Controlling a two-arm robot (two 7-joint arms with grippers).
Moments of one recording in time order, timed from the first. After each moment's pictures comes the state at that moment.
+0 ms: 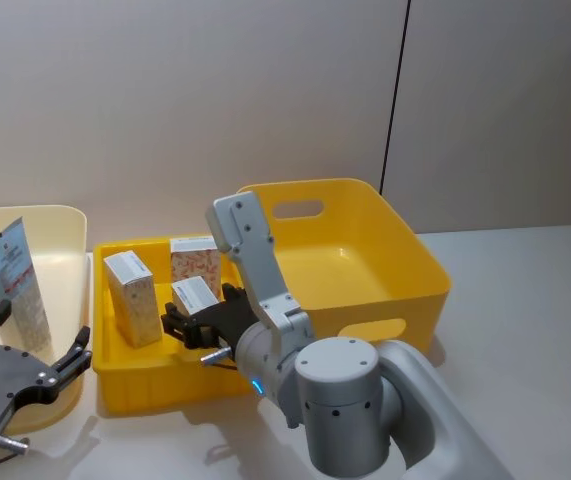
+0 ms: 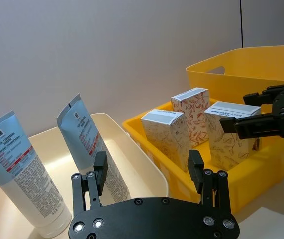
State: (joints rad) left arm -0.24 0.38 0.45 -1.63 -0.20 0.01 -0.01; right arm 0.36 0.05 -0.38 -1.58 0.13 0.66 -0.08
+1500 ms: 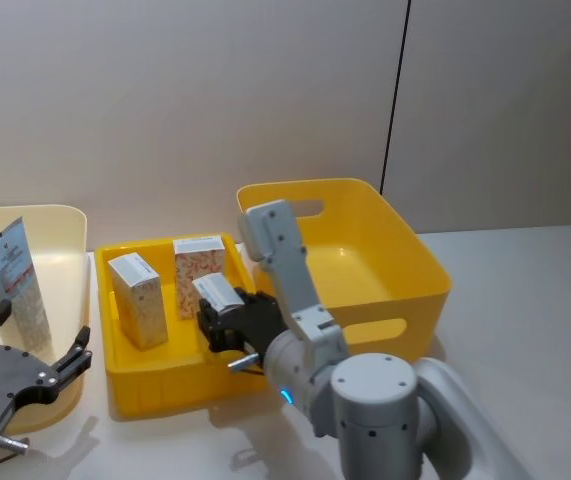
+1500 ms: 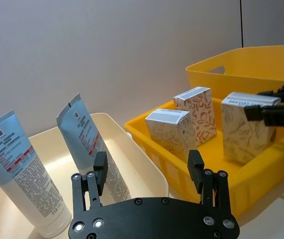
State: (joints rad) left arm -0.24 0.38 0.45 -1.63 -0.20 0.01 -0.01; right arm 0.30 0.09 -0.35 -1.64 0.13 0.62 -0.05
